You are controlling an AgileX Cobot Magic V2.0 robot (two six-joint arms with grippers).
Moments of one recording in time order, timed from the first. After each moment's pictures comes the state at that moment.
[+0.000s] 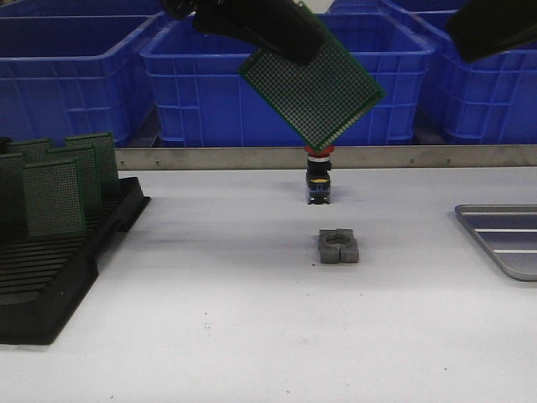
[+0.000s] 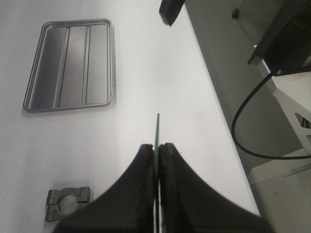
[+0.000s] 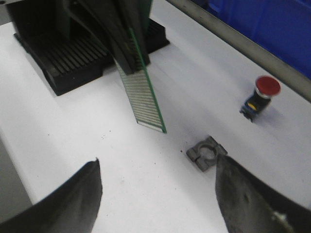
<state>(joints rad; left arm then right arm) -0.42 1.78 -1.47 -1.08 1.22 1.62 0.23 0.94 -0.69 0.94 0.62 -1.25</state>
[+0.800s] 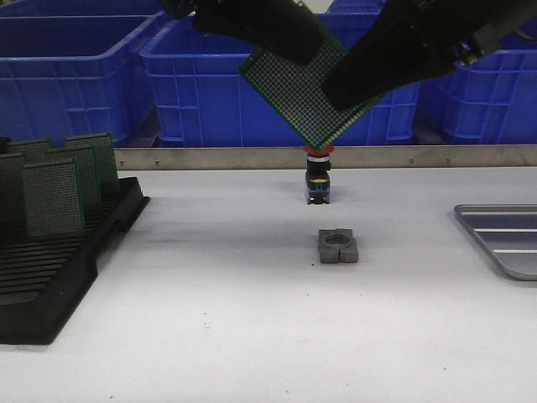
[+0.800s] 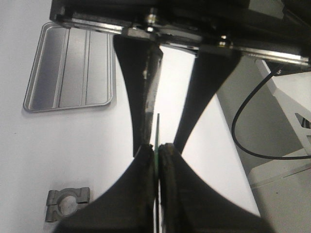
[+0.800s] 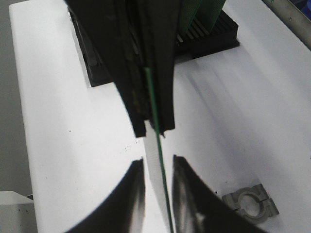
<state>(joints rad) -0.42 1.78 -1.47 -1.08 1.22 1.62 0.29 1.36 -0.91 1.07 0.74 -1.51</state>
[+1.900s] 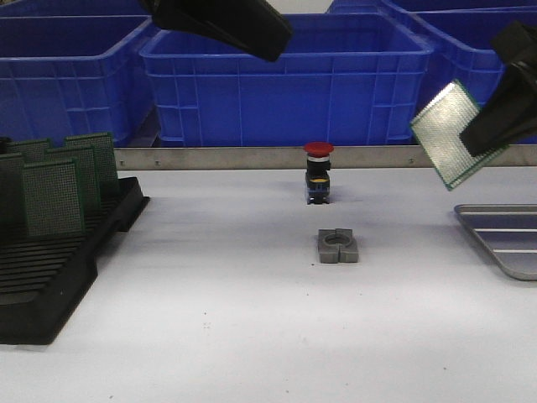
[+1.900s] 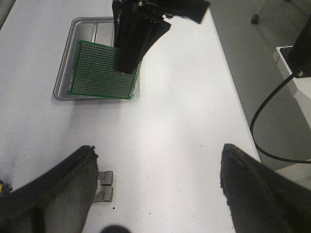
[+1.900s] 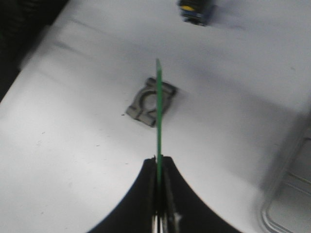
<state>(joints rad) -0.36 1.78 -1.47 -1.09 1.21 1.63 -0.10 1.49 -0.90 0.98 0.74 -1.02</state>
